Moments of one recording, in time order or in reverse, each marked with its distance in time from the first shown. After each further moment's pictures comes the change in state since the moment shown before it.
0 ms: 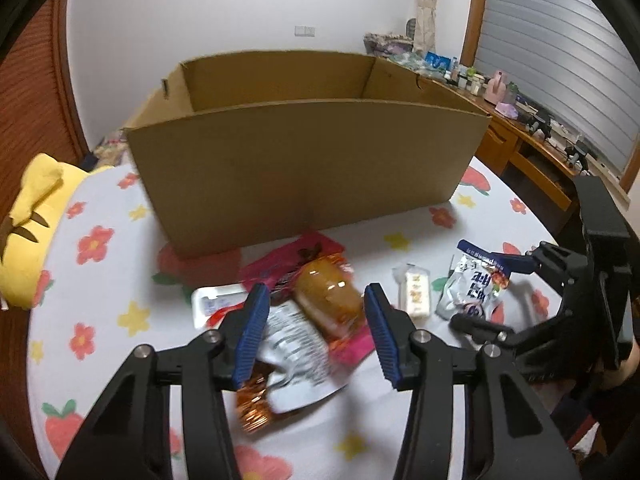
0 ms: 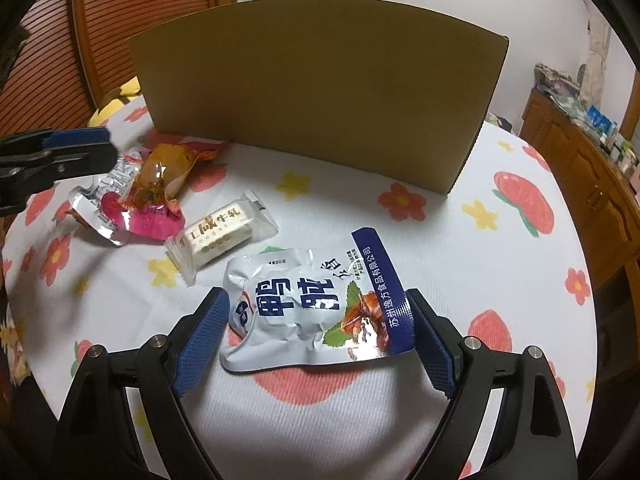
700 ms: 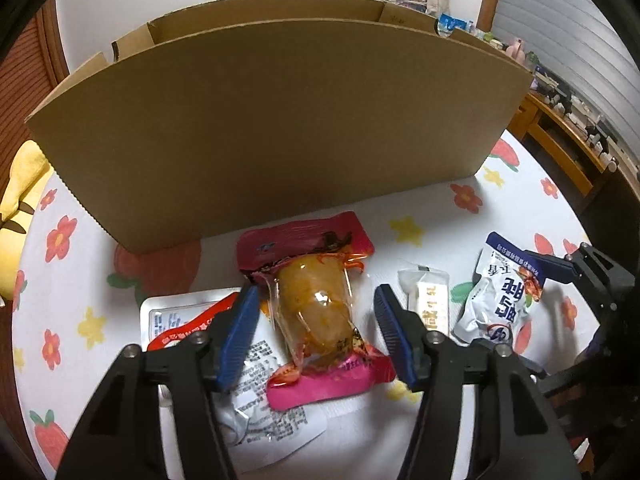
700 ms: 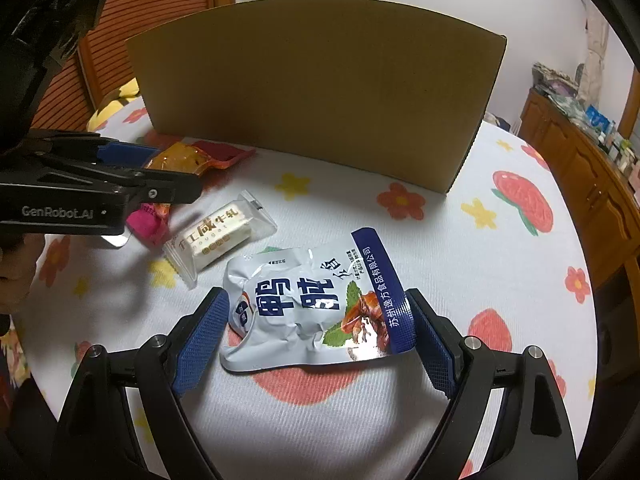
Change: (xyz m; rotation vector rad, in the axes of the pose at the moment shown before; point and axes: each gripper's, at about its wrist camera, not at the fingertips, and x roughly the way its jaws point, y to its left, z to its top) left arm 0.053 -0.014 0.012 0.007 0.139 0.059; right arm 0.000 0.000 0.000 0.003 -0.002 -0.003
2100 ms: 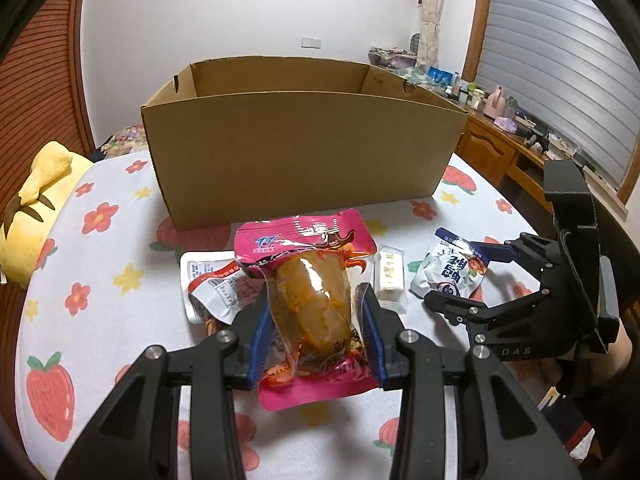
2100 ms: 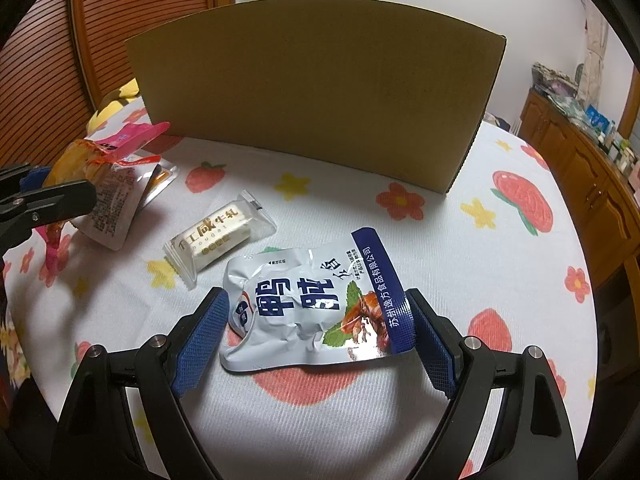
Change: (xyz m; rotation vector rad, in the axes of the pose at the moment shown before) left arm -0.070 0.006 -0.056 -0.042 -0.214 -0.050; right arm 0.000 0.001 0.000 0.004 0.002 -0.002
